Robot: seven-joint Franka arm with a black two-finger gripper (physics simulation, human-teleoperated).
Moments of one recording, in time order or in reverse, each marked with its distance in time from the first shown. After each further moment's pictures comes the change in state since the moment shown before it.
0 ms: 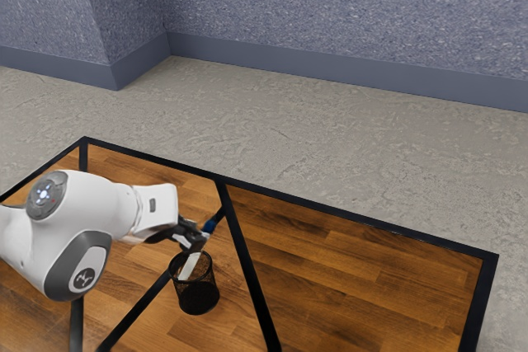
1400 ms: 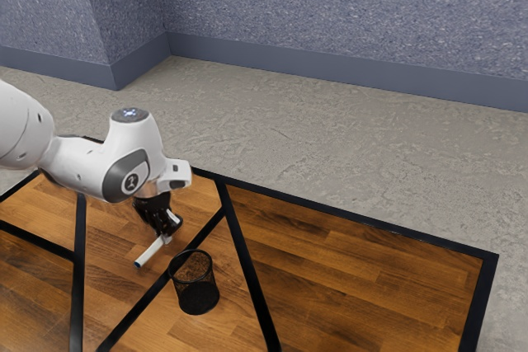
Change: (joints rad) arm 0.003 0.554 0.362 0.598 0.174 -0.736 -0.033
